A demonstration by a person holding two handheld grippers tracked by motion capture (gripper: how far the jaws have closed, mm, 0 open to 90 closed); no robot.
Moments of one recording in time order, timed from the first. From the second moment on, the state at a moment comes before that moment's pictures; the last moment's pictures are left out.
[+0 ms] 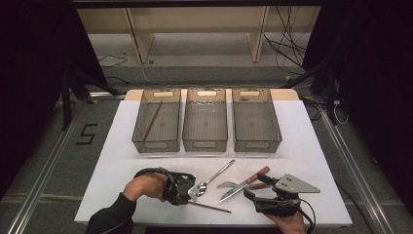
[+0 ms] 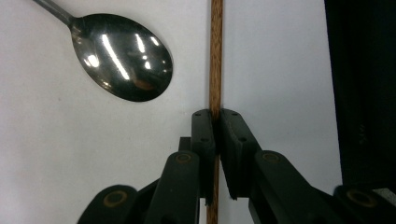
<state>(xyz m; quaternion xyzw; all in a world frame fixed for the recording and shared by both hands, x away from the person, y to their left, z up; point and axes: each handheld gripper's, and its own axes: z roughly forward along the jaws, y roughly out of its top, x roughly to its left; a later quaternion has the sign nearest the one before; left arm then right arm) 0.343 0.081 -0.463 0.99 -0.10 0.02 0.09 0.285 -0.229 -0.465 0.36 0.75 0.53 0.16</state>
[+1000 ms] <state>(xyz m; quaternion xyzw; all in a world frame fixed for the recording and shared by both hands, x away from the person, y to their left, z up) 0.344 0.100 -0.452 0.99 -0.05 0.01 0.09 0.285 -0.229 -0.464 0.35 0.75 0.54 0.16</state>
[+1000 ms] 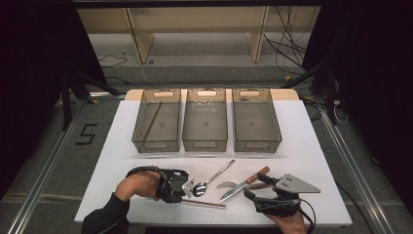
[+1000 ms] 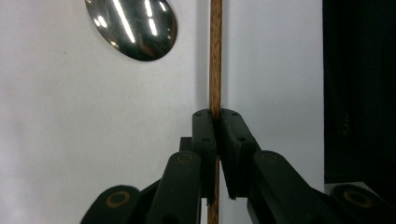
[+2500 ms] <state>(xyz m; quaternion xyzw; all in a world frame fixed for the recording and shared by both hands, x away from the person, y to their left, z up) 0.400 0.166 -0.400 0.89 0.28 0.12 0.35 0.285 -0.230 -0.464 0.36 0.75 0.54 0.16</state>
